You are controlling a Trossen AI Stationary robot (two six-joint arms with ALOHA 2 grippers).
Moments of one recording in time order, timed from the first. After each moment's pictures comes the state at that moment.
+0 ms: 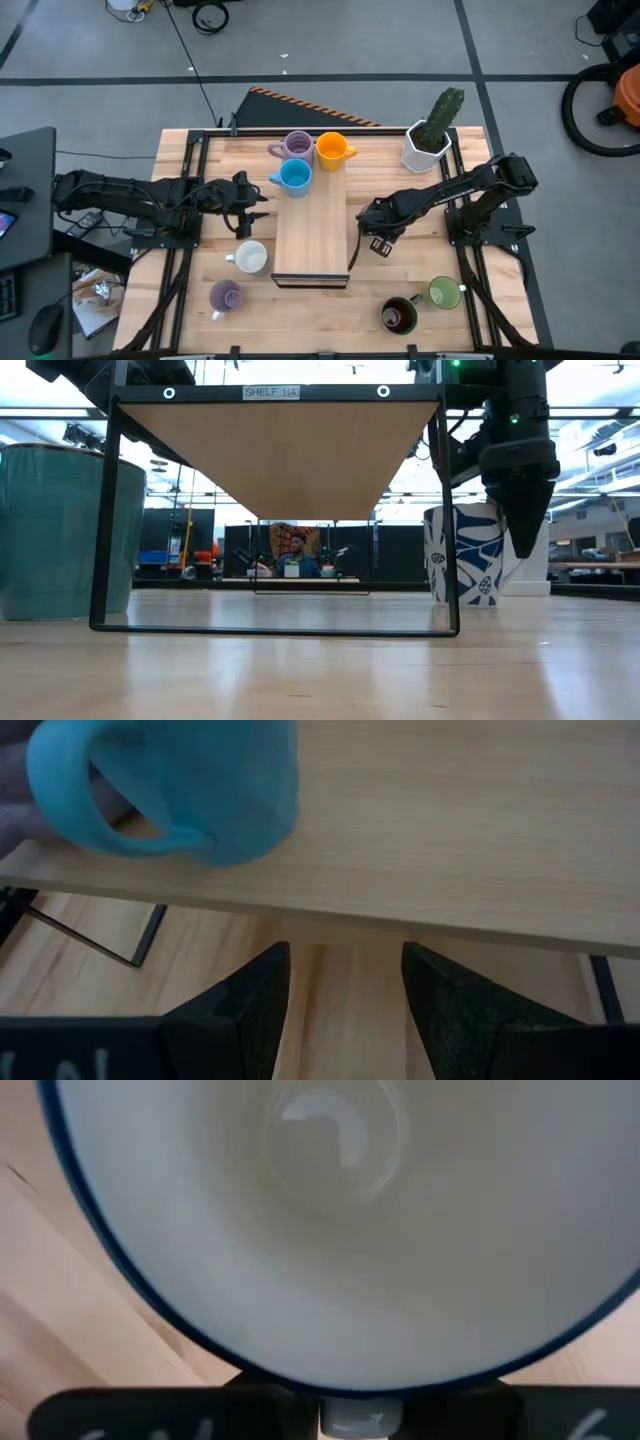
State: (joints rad) left arm -0.03 0.89 0.63 -0.38 -0.21 -0.06; right arm 0.15 1.60 1.04 -1.01 0.06 0.73
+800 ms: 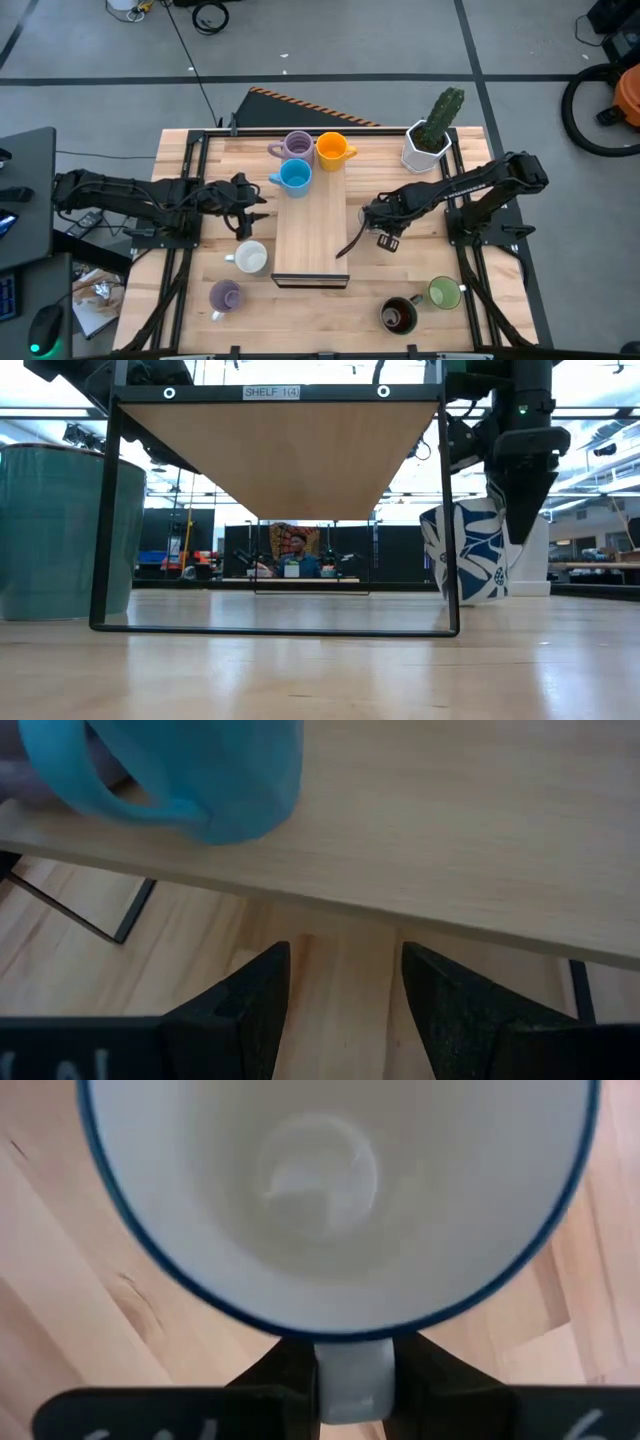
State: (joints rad) left arm -0.04 0.89 0.63 -0.40 -0.20 -0.15; right arm 0.12 1.51 1.00 -1.02 0.10 0.57
